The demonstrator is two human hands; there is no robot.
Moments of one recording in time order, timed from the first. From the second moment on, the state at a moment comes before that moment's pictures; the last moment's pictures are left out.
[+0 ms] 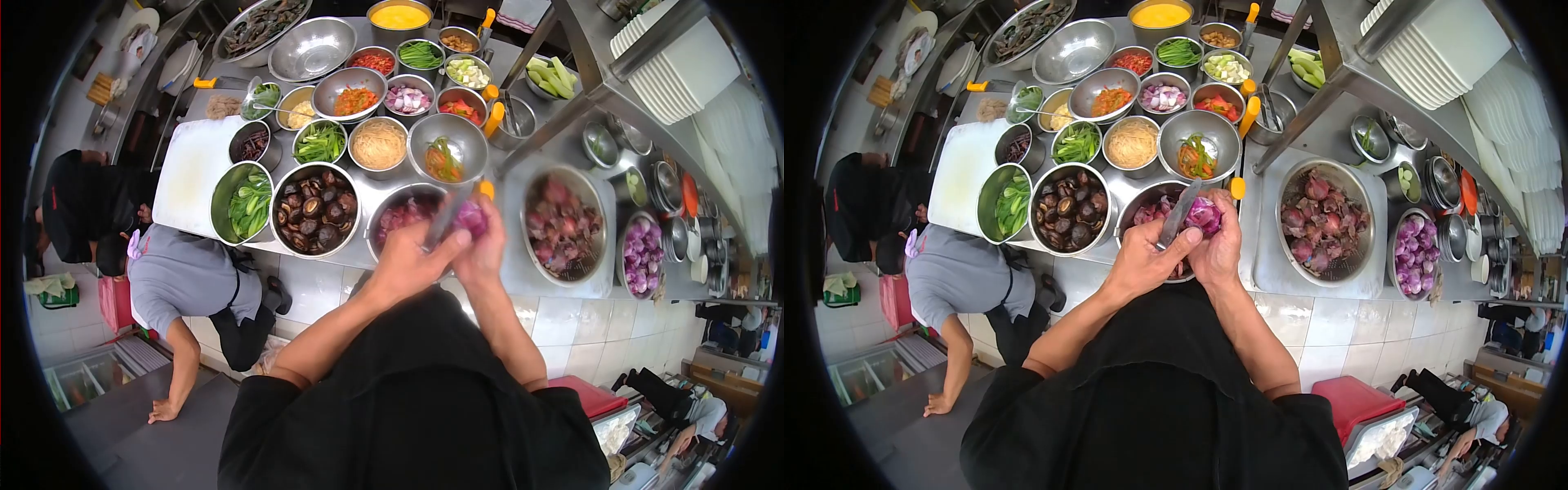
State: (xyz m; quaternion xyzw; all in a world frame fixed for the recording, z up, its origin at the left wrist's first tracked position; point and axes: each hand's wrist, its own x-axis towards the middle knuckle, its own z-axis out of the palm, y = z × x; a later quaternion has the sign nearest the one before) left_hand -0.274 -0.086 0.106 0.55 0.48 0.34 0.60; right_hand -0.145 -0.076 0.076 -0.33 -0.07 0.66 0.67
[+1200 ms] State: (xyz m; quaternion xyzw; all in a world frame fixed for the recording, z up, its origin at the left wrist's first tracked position) left_hand -0.295 -0.068 0.098 0.52 0.45 0.42 0.59; right_hand -0.131 -0.049 0.076 -0.24 -0.10 0.85 0.46
